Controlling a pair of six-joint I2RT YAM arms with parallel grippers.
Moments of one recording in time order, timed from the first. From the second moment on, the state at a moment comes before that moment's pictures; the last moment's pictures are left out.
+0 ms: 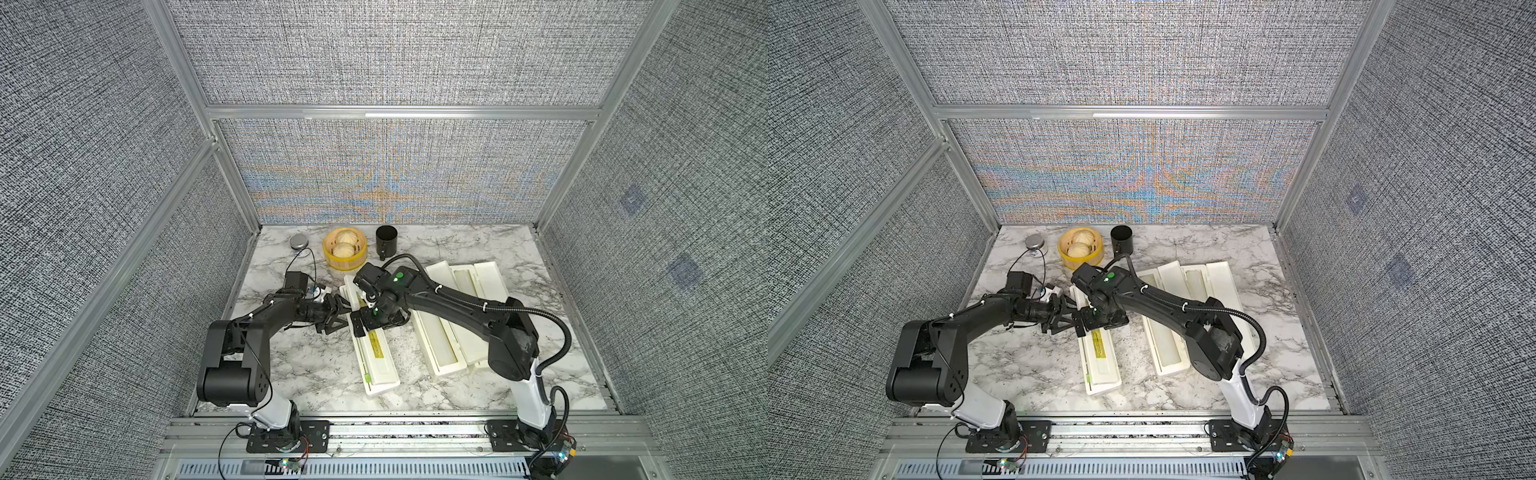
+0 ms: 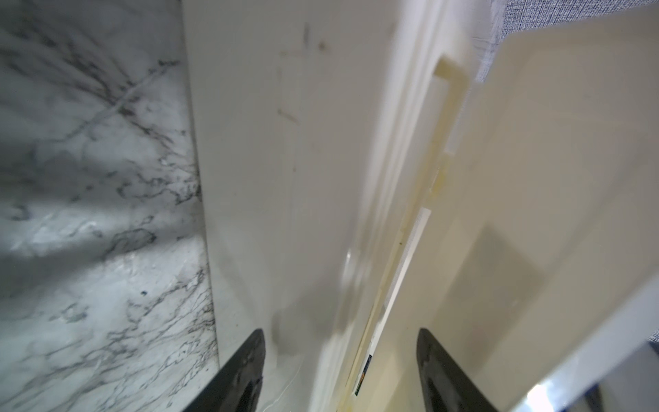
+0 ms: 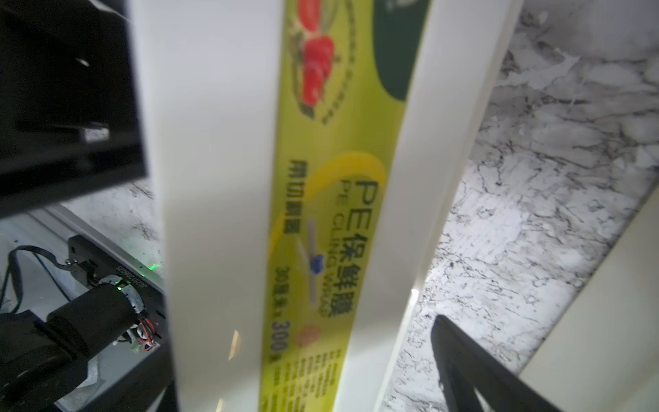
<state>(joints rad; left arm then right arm) -0.07 1.59 0.80 -0.41 0.95 -0.65 0.95 2.08 1.84 -1.05 -0.19 0.55</state>
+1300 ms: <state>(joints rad) -0.03 1.29 1.05 -0.66 0.25 -0.21 0.26 1.25 0.94 -0.62 0.16 0.22</state>
